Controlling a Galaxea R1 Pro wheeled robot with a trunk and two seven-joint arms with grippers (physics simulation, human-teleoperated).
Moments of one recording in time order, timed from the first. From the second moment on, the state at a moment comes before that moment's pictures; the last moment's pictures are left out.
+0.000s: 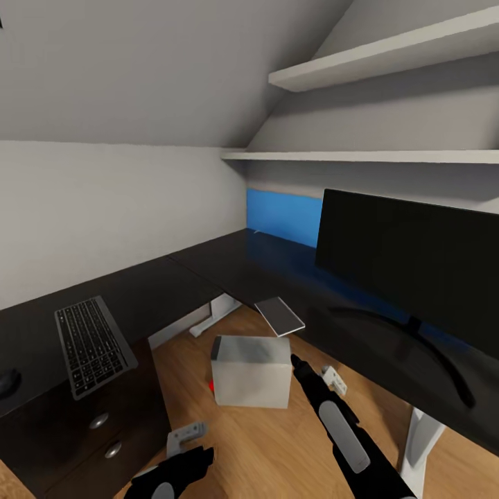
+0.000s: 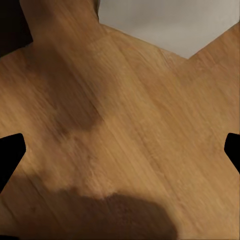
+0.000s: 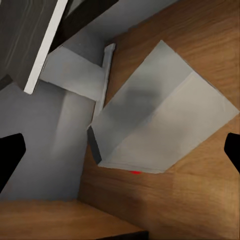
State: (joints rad) left arm -0.04 -0.03 -0.31 -1.42 0.68 0.60 0.57; right arm -0.40 0.04 0.23 -1.03 -1.06 0.03 -0.32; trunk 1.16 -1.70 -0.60
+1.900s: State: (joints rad) left arm -0.04 0.00 -0.31 -1.40 0.68 0.60 0.58; right arm -0.40 0.03 0.23 -1.03 -1.46 0.04 0.10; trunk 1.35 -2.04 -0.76
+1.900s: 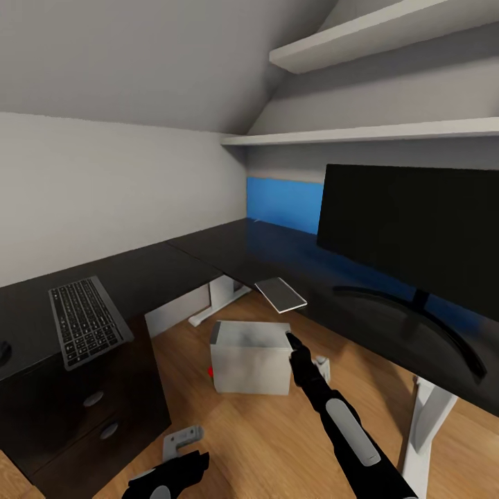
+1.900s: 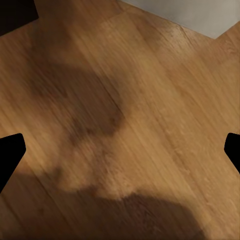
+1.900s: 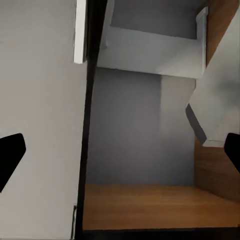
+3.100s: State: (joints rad) left arm -0.04 0.00 -0.34 -1.35 0.68 0.60 0.58; right arm -0.40 0.04 0.23 -1.03 -1.42 -0.06 0.17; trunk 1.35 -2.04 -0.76
